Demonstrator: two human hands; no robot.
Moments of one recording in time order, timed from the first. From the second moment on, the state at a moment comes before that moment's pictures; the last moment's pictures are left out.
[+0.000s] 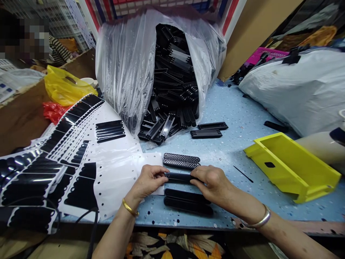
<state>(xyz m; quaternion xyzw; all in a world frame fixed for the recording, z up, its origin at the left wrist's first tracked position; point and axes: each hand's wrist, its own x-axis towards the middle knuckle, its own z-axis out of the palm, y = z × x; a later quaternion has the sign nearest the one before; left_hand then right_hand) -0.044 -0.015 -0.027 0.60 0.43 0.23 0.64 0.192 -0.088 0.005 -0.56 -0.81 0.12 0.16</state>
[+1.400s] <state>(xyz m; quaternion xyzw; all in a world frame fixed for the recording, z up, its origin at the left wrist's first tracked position) -0.043 -0.015 -0.025 0.55 0.43 0.24 0.67 0.191 -0.093 0.003 -0.56 -0.80 0.12 0.20</state>
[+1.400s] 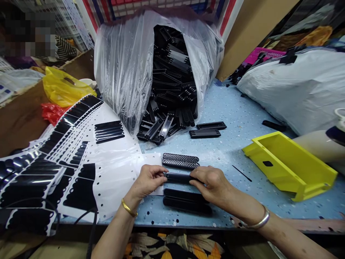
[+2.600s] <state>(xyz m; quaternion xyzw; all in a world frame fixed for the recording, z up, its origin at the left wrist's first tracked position) -0.035 -0.019 -0.017 0.59 0.47 0.23 0.61 0.186 -0.092 0.011 -0.57 -0.80 0.12 0.14</state>
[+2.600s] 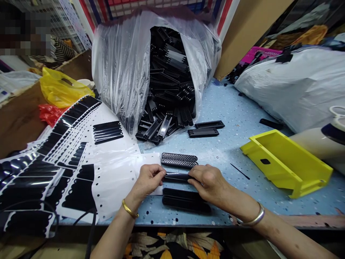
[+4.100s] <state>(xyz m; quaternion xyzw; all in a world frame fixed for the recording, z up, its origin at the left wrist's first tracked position) -0.033 -0.022 -0.016 0.61 0.48 0.25 0.58 0.200 -0.109 -0.023 -0.52 -0.76 0.19 0.35</state>
